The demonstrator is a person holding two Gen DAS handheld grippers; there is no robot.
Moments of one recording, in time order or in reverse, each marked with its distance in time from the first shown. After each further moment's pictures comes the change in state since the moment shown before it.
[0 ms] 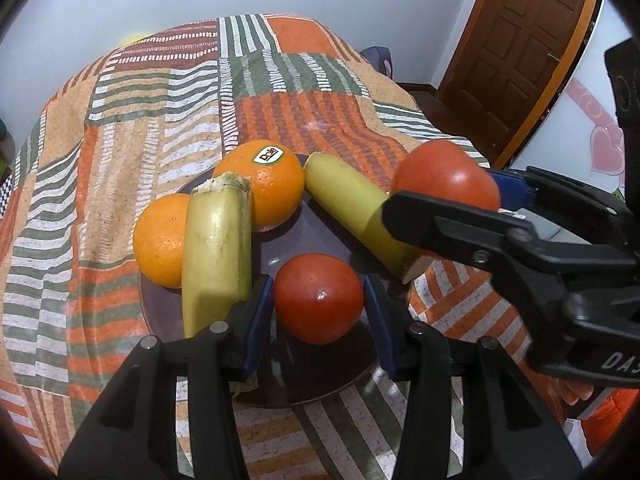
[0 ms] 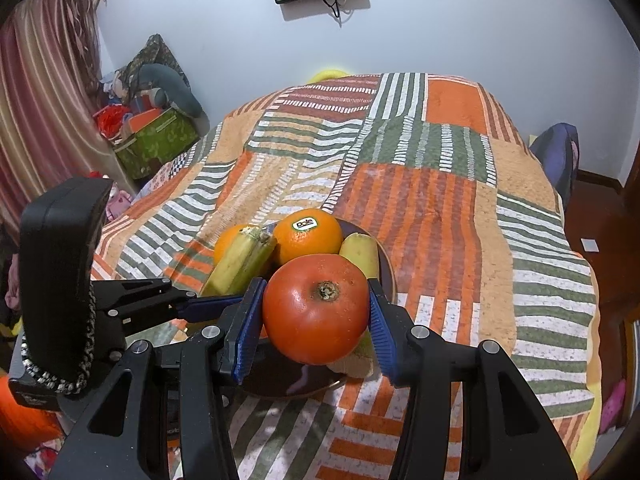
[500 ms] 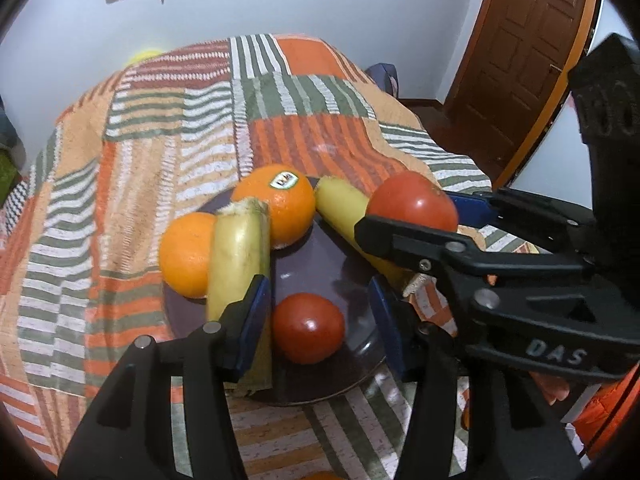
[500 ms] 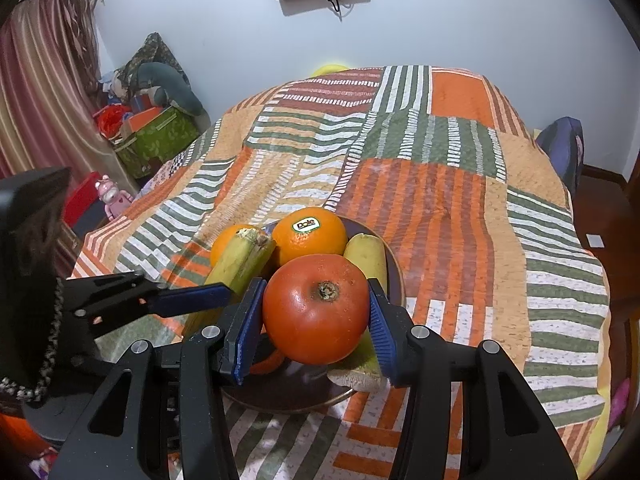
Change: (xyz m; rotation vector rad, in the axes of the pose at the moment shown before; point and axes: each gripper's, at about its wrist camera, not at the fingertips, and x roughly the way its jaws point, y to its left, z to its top) left arm -0.023 0.002 0.002 -0.007 -0.071 0.046; right arm 0.013 -0.002 0.003 0.013 0.014 0.017
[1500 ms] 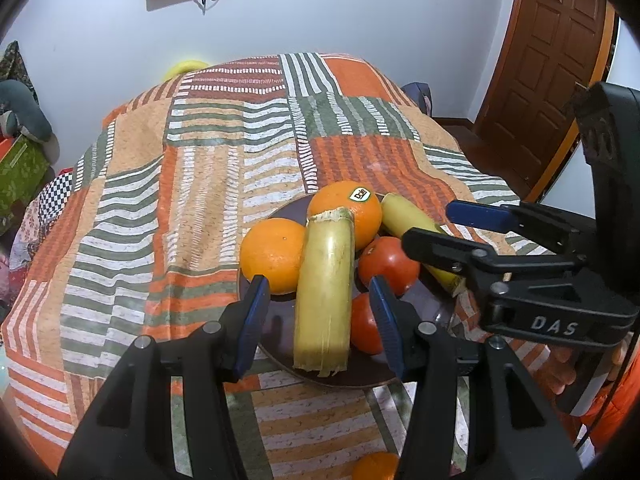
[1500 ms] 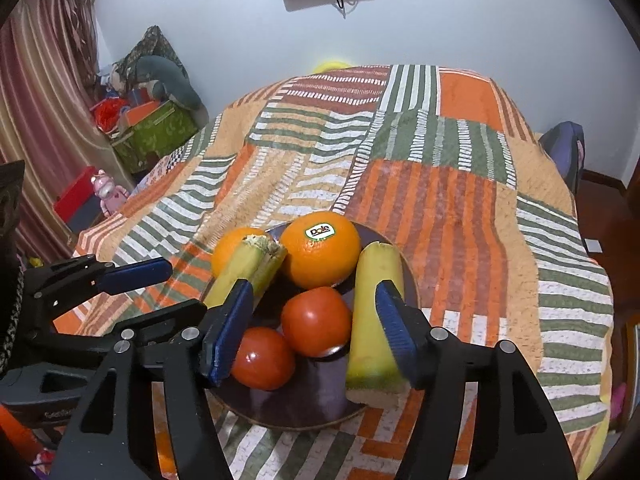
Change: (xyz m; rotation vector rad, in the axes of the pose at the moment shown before) left arm -0.030 0.035 -0.007 -0.054 -0.051 0.094; right arm 0.009 0.010 0.006 -0.022 0.008 -0.017
